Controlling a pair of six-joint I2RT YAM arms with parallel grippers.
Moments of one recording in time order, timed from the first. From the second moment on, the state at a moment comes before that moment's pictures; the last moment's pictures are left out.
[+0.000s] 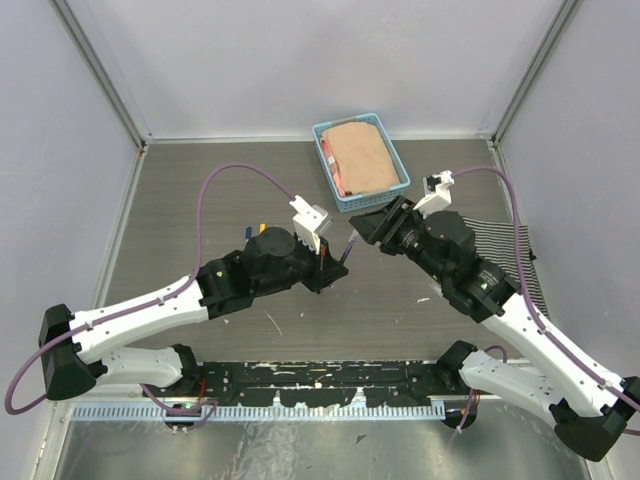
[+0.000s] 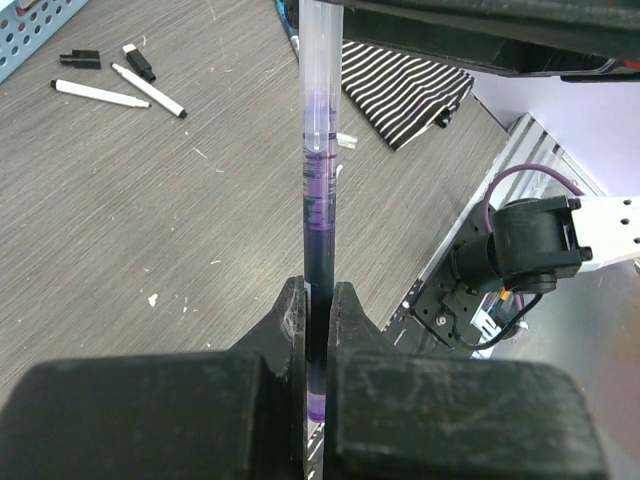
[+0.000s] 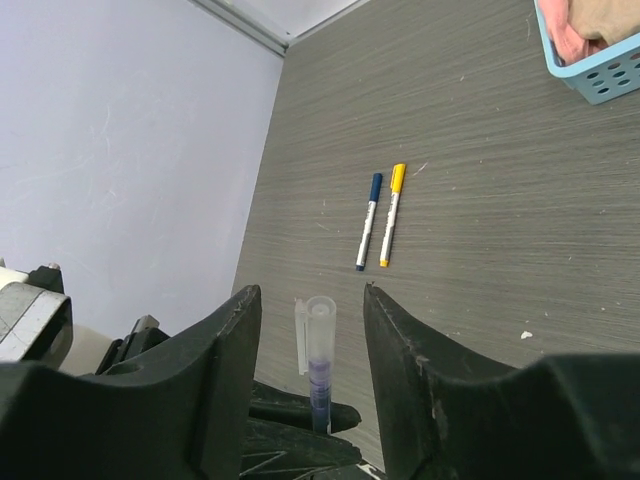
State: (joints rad) left arm -1.12 1.18 1.00 -0.16 -0.06 -0.45; right arm 0.72 0.84 0.95 -0.32 0.13 0.90
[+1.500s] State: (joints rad) left arm -1.16 1.16 1.07 -0.33 -0.06 -0.48; right arm 1.06 0.76 0.79 -0.15 0.55 0.83
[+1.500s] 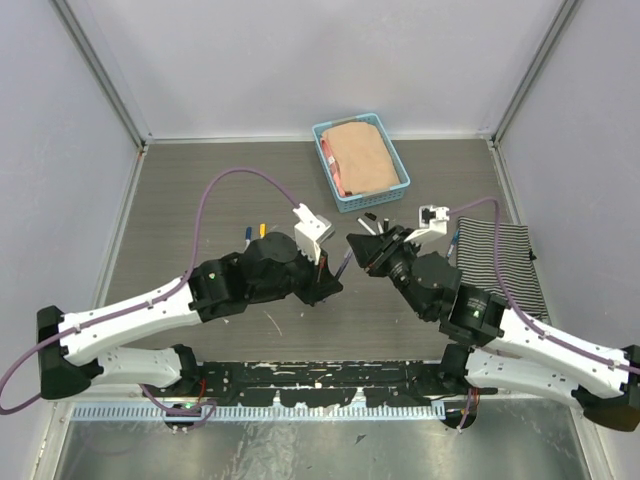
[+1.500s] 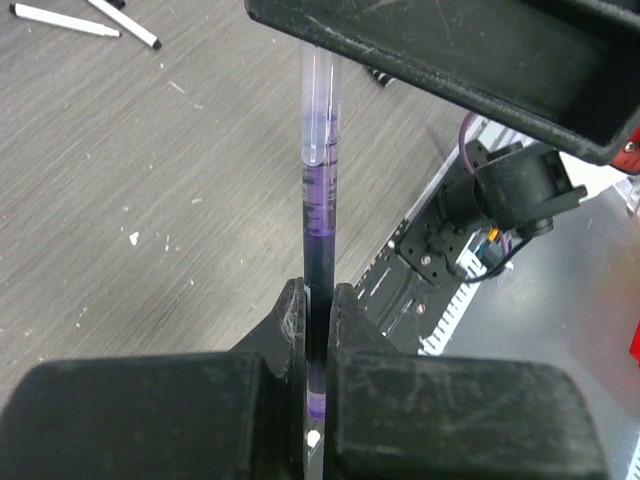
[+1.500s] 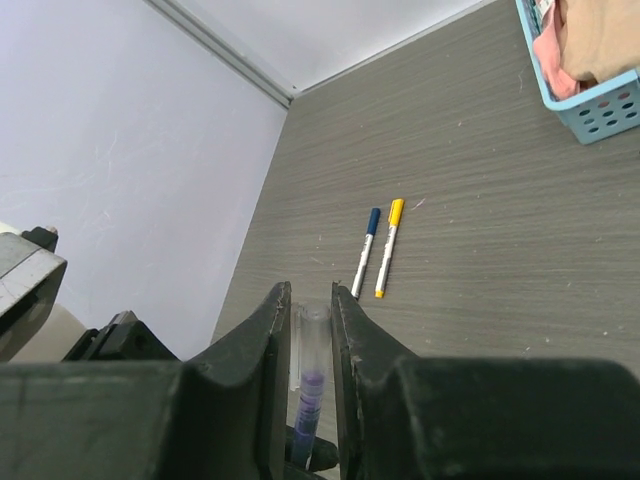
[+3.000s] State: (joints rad) left arm -1.17 1.02 1.04 -0.64 -0.06 -0.40; right arm 1.32 0.88 0.58 0.20 0.75 1.12
